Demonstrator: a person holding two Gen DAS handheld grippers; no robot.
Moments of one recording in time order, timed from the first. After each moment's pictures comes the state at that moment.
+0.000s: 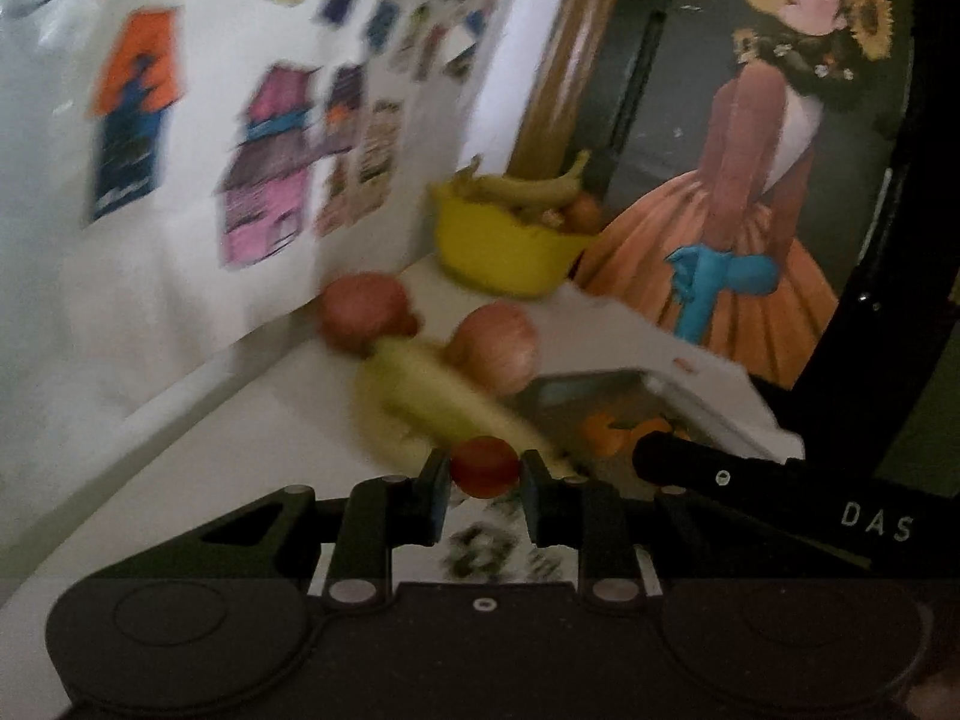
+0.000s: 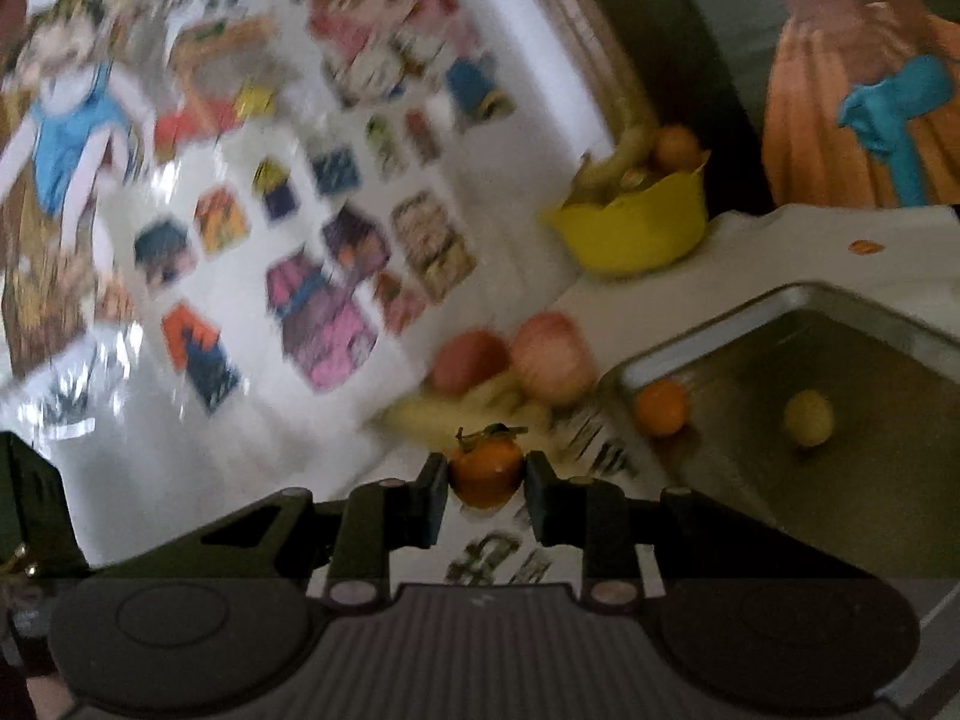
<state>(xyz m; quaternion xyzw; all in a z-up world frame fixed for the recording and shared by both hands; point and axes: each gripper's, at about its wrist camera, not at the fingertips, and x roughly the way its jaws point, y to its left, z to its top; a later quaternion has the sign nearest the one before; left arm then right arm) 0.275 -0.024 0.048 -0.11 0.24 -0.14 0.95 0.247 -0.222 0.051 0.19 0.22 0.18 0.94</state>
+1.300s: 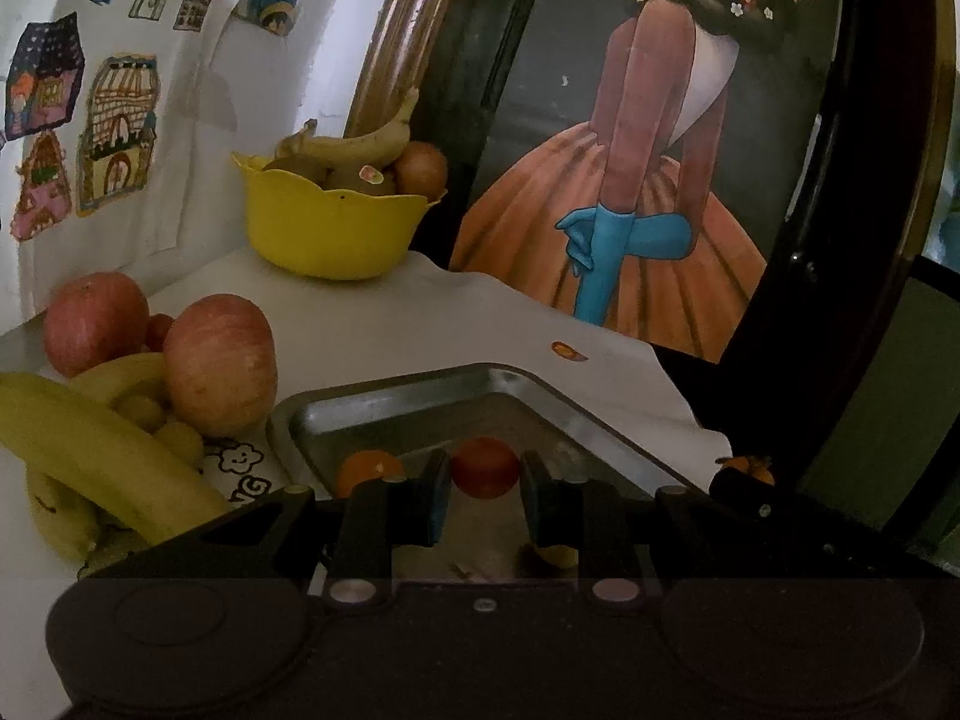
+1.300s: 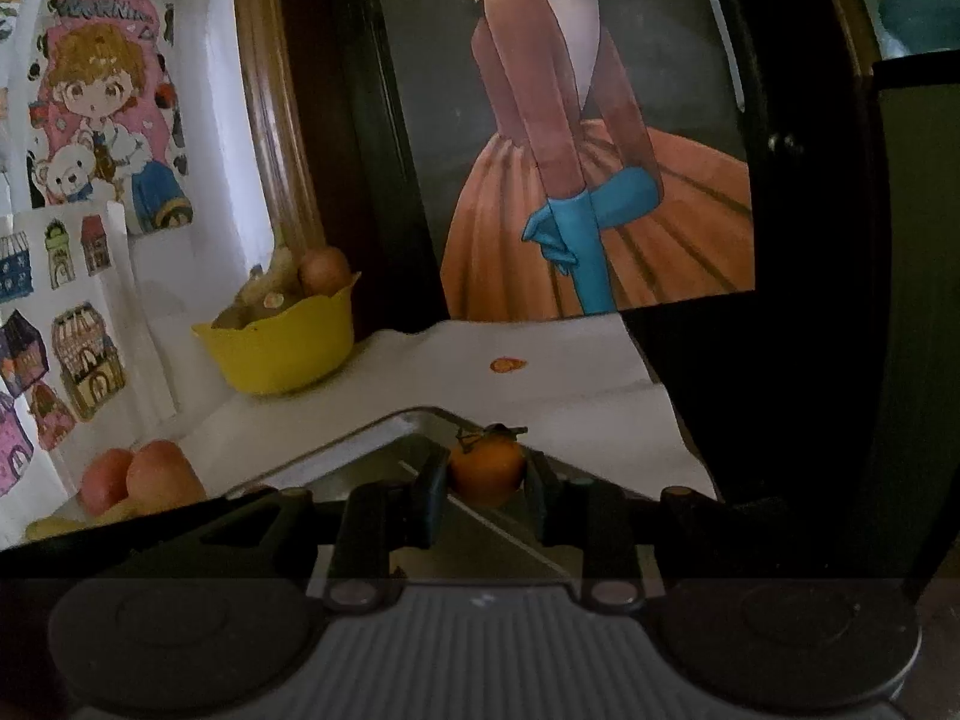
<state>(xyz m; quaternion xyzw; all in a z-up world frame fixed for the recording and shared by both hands) 0.346 -0.145 0.027 -0.09 0.25 -0.22 0.94 0.251 -0.300 0.039 0.14 0.17 -0.14 0.96</state>
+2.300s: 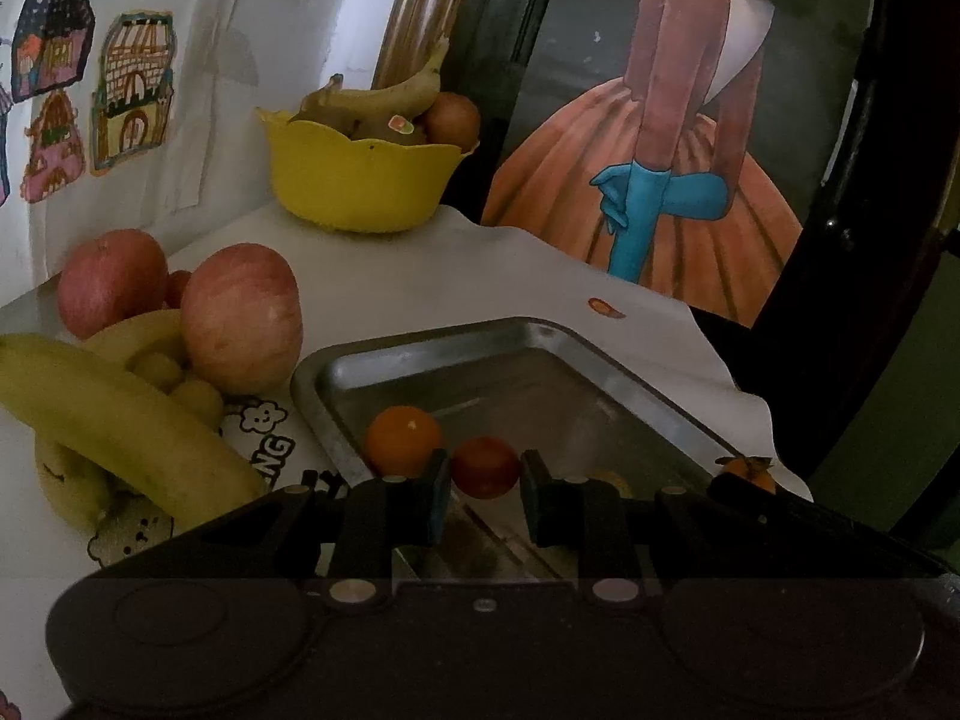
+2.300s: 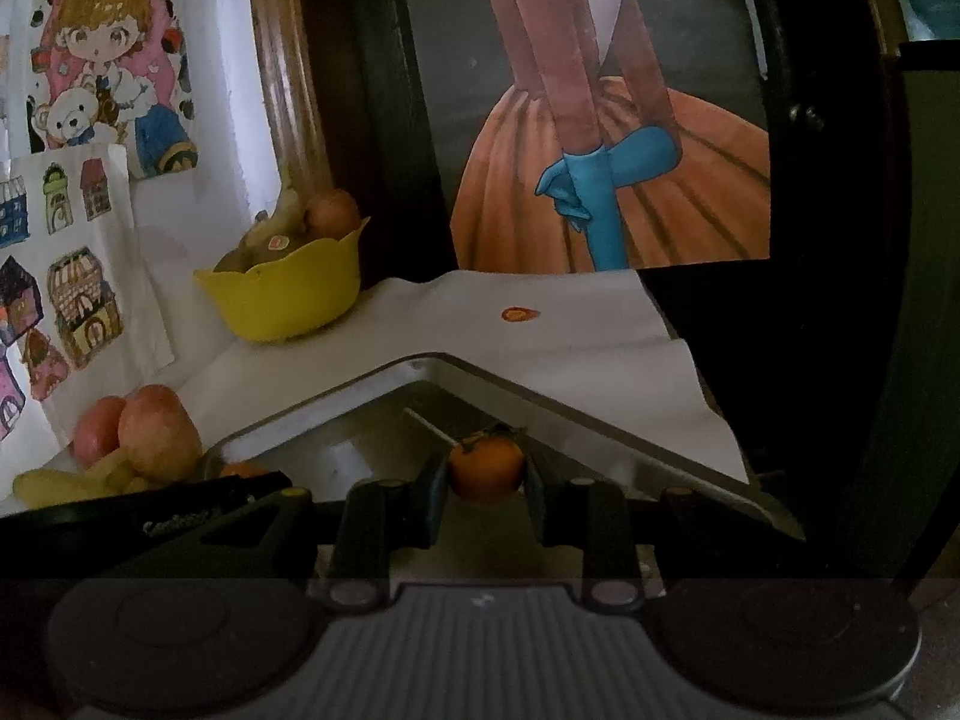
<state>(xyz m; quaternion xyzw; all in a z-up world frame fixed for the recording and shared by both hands) 0.358 -0.147 0.018 -0.08 0.29 -0.20 0.93 0.264 -0.294 0.027 0.13 0.22 -0.13 0.96</state>
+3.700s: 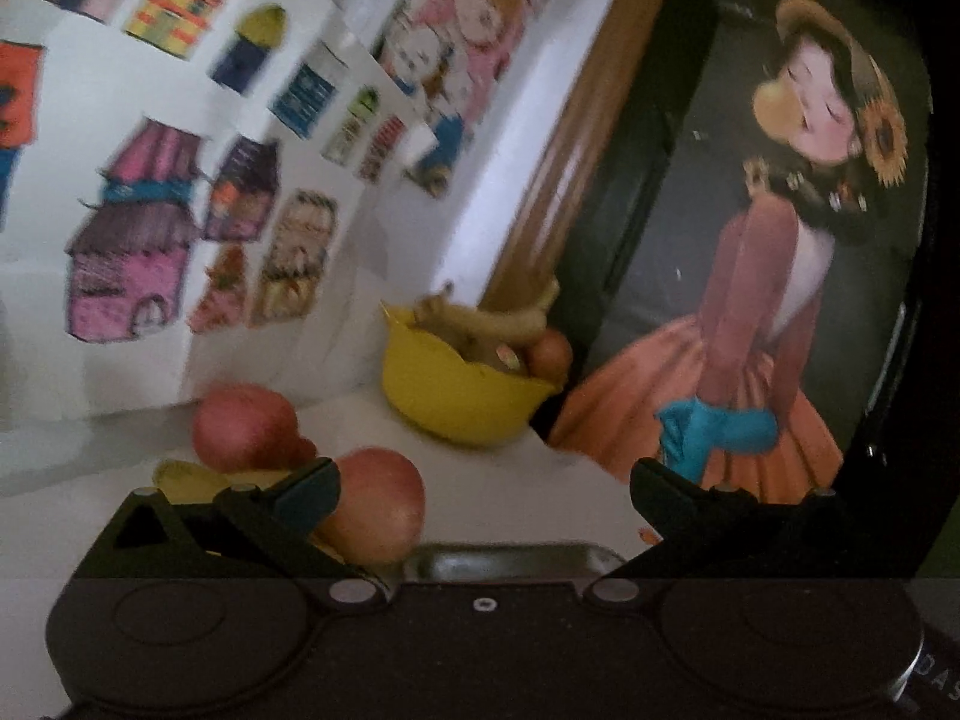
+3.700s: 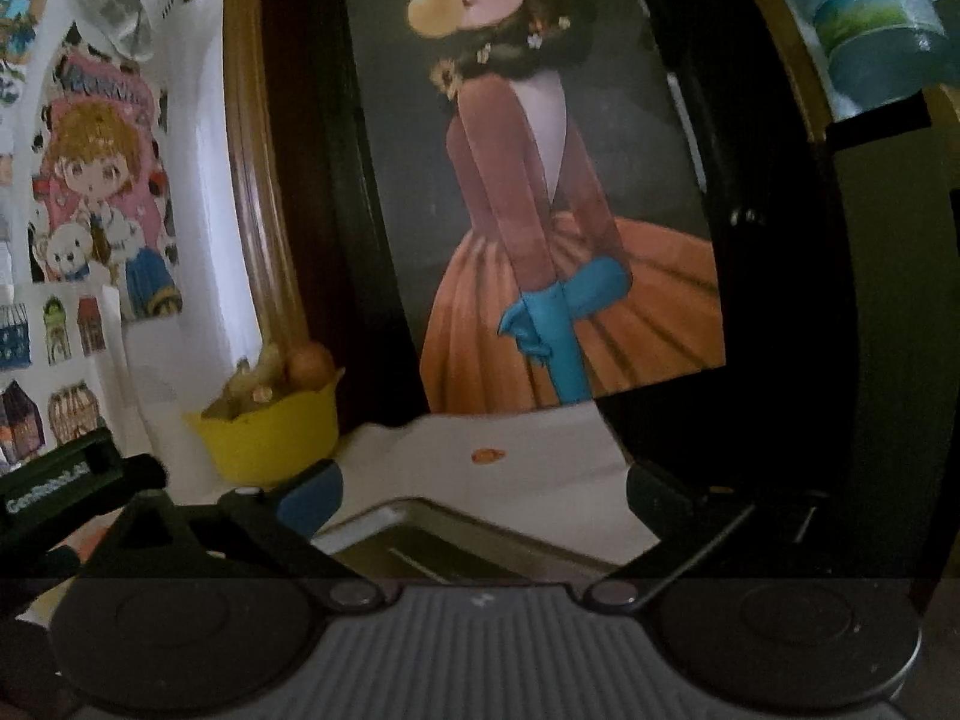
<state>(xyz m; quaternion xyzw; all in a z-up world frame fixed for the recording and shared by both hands) 0.319 -0.096 0.051 -0.19 0.10 -0.09 0.97 0.228 -0.298 0.048 0.14 0.06 -0.18 0.97</state>
